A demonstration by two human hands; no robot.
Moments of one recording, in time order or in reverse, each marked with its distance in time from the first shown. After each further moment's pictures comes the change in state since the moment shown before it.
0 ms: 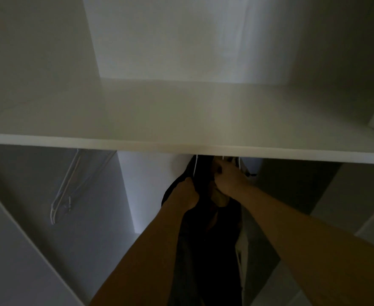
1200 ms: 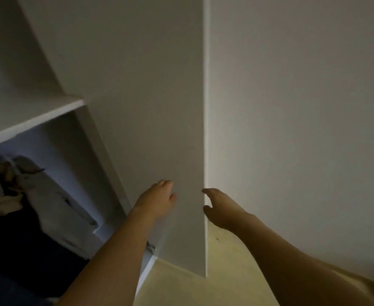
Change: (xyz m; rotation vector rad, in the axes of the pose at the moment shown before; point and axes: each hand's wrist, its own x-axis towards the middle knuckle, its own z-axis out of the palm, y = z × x) left_hand -0.375 0.154 0.164 0.510 -0.496 1.176; right_hand -0.588 0.061 -0.044 -0.070 0.413 0.885
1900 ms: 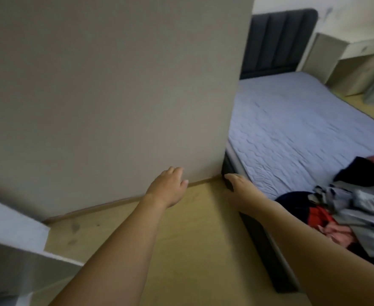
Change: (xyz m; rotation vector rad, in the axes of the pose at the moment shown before) left_hand -0.109 0.601 0.241 -0.024 -0.302 0.671; right_hand -0.467 0.462 -0.119 0.140 0.270 0.749
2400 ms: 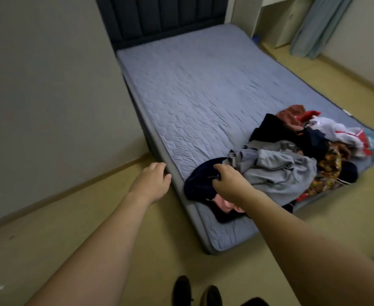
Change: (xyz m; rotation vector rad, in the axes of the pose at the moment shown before) left_hand 0.115 0.337 0.191 -0.031 -0.148 0.076; right_hand -0.049 0.375 -0.114 0.163 0.020 0.279
